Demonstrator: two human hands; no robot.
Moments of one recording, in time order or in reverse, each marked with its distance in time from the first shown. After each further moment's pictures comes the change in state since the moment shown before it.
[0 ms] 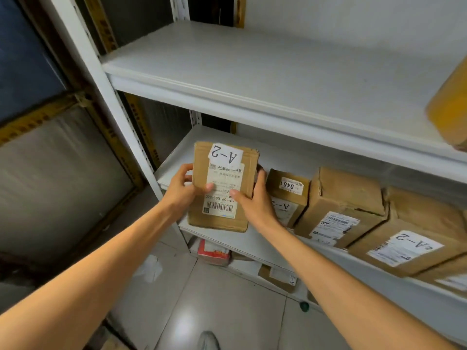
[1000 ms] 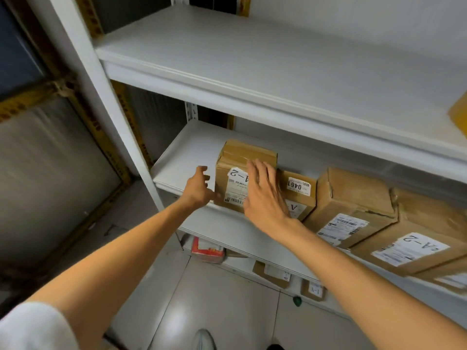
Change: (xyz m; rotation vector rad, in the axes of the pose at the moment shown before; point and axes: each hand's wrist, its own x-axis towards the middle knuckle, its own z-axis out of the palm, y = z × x) left_hand 0.072 -0.036 0.008 0.467 -0.066 0.014; right_hand 0.007 -0.015 0.003 -1.132 -0.014 -0.369
